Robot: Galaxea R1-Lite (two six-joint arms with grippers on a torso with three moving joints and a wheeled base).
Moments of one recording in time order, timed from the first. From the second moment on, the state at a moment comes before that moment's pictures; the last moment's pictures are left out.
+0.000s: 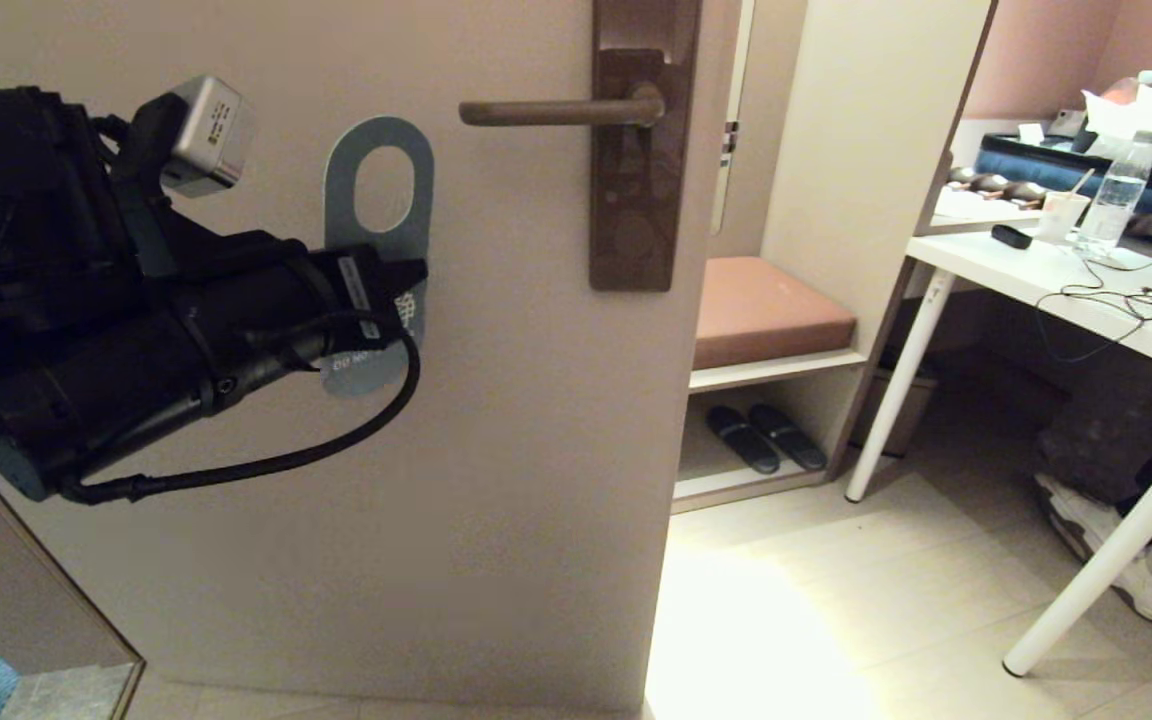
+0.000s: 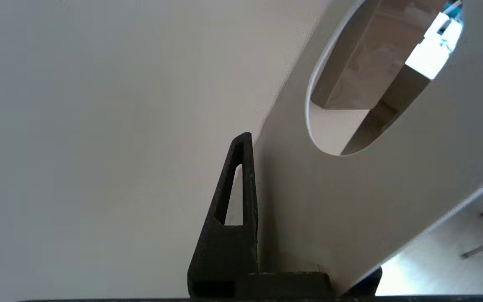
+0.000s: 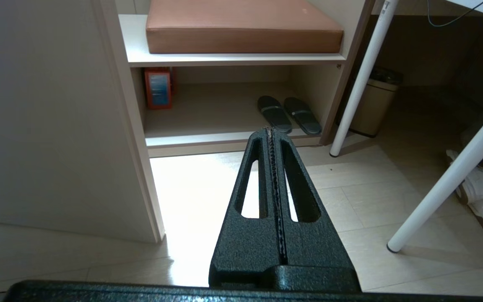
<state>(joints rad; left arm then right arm) -0.59 1.44 -0.96 -0.42 0.19 -0.24 0.00 0.00 -0.01 0.03 0.02 -0.03</state>
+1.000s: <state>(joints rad) -0.63 1.48 -1.17 -0.21 0.23 -0.41 0.00 0.00 -0.01 0.03 0.02 -0.03</state>
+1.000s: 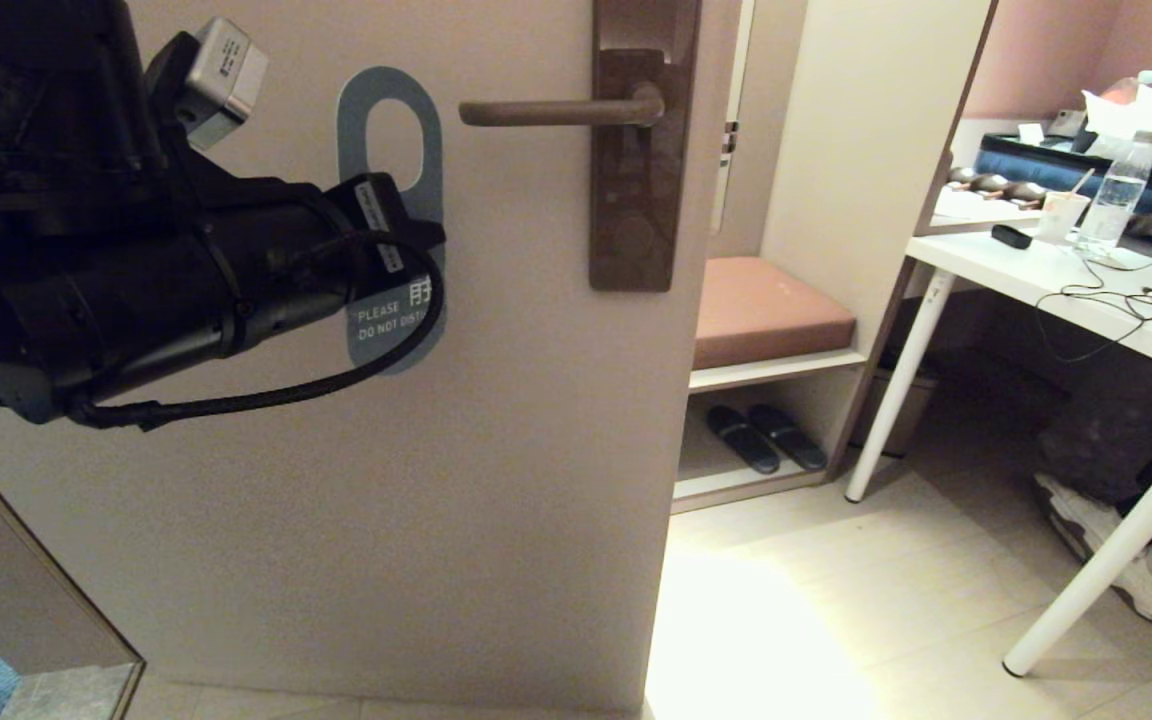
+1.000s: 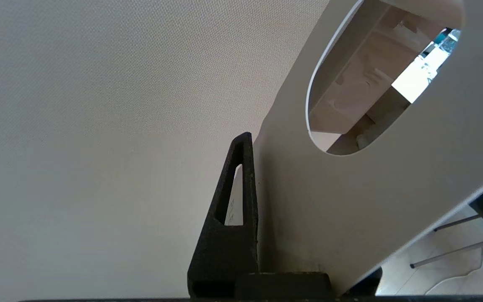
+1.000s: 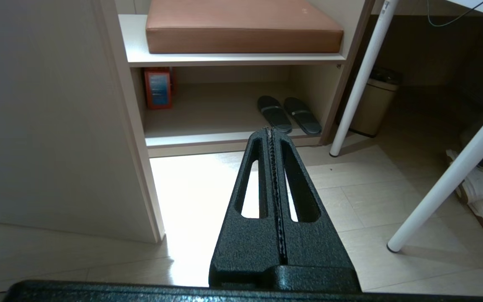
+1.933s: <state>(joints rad) -0.57 1.60 -1.29 -0.21 0.22 -0.40 0.00 0.00 -0.01 0.03 0.02 -0.03</state>
